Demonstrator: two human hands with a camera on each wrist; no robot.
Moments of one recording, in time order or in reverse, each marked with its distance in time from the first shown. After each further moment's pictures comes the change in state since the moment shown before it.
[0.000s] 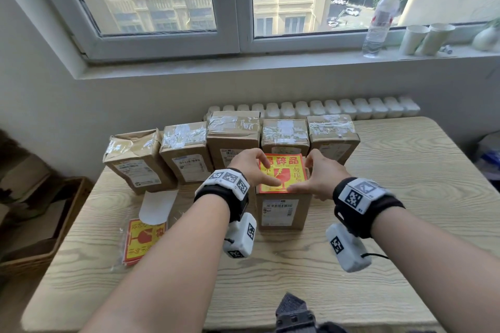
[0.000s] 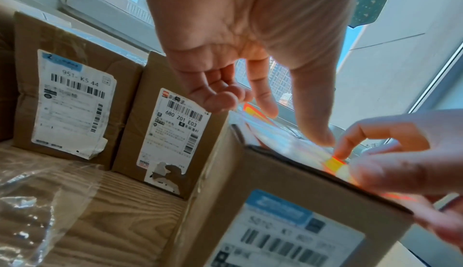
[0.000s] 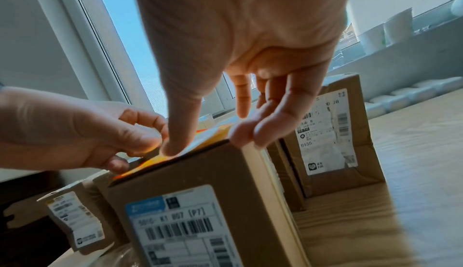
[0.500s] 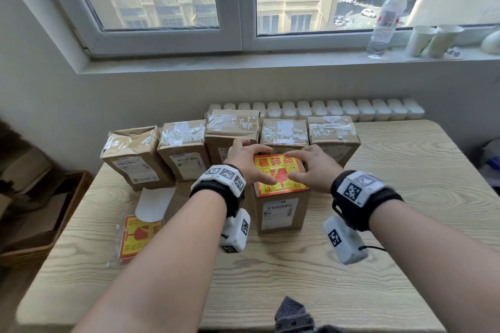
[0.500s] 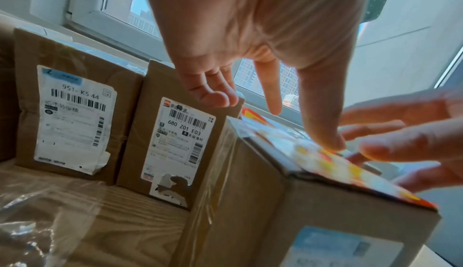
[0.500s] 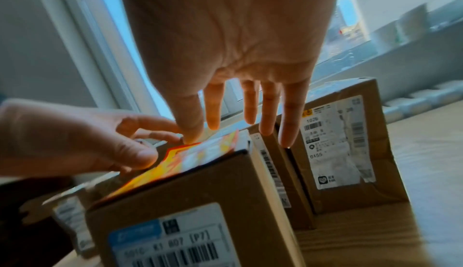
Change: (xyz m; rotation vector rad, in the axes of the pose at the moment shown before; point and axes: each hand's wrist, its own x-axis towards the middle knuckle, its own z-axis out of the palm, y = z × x) left_hand 0.009 0.000 -0.003 0.051 0.029 0.011; right_hand 0.015 -0.003 -0.011 -0.071 -0.052 -0.207
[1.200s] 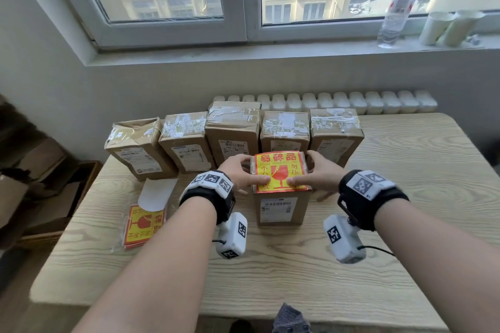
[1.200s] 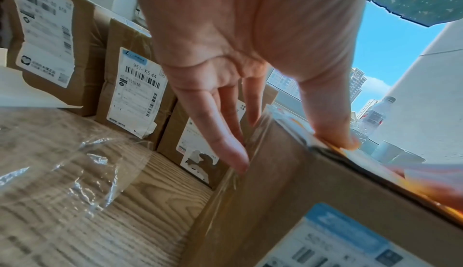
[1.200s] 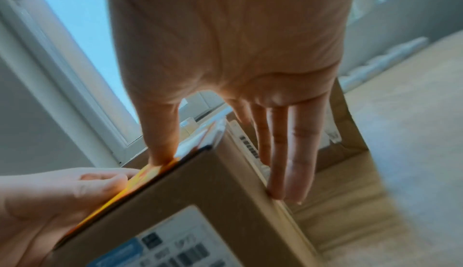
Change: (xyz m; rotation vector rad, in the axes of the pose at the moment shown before) left_hand -0.013 -0.023 0.017 -0.411 -0.143 -0.219; right_hand 0.000 0.025 0.011 0.462 -0.192 0.212
